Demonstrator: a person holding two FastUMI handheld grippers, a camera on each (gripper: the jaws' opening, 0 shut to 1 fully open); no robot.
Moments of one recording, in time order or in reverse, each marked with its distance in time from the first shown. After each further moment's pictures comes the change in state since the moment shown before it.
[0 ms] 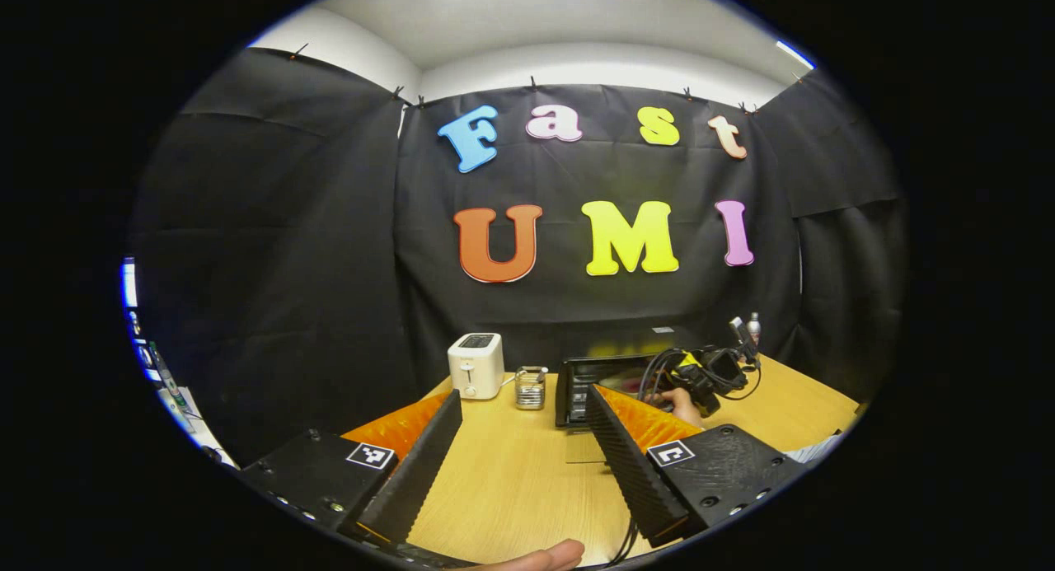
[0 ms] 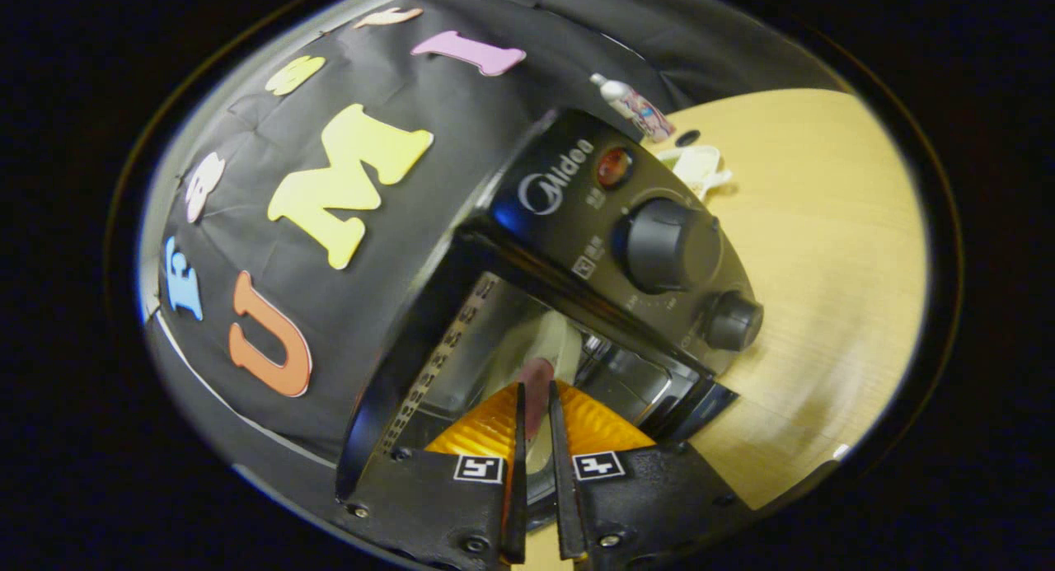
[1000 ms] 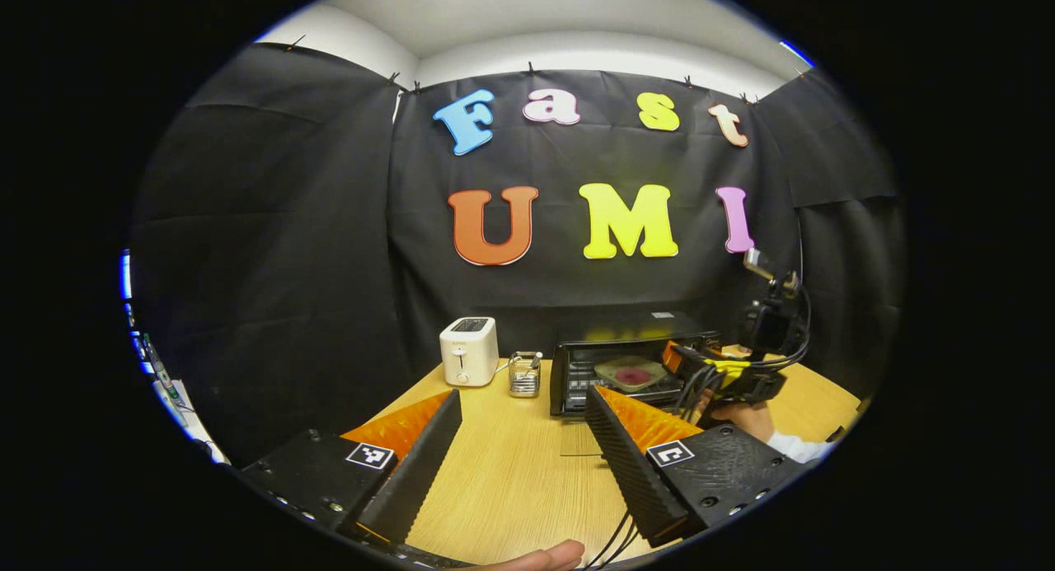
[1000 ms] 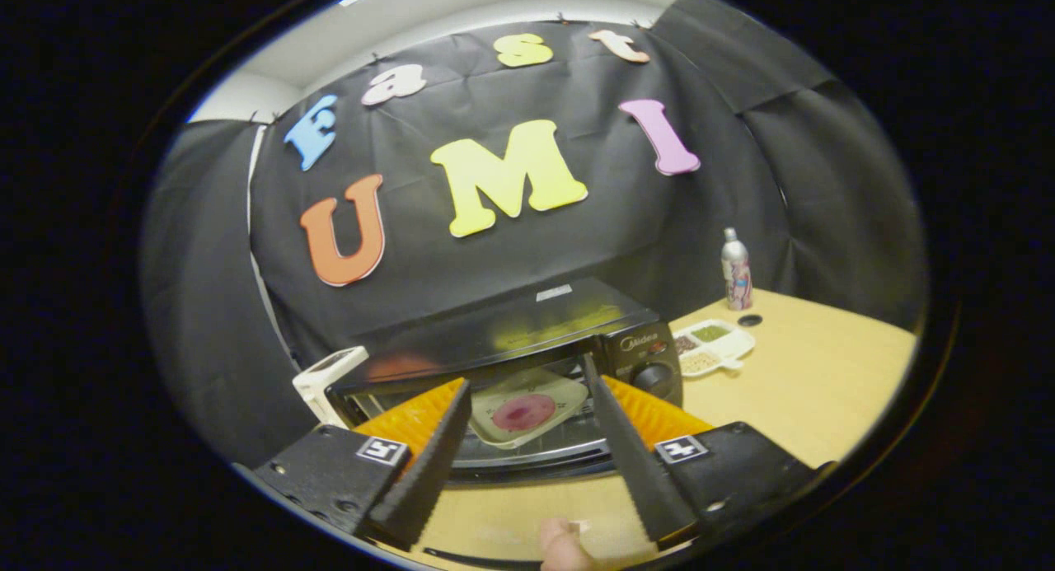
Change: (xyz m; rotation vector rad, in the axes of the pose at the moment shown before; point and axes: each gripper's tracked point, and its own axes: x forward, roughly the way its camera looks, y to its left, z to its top) left arm 0.030 -0.007 -0.040 0.007 0.074 0.013; right arm -0.134 0.014 0.045 -0.721 -0.158 0.134
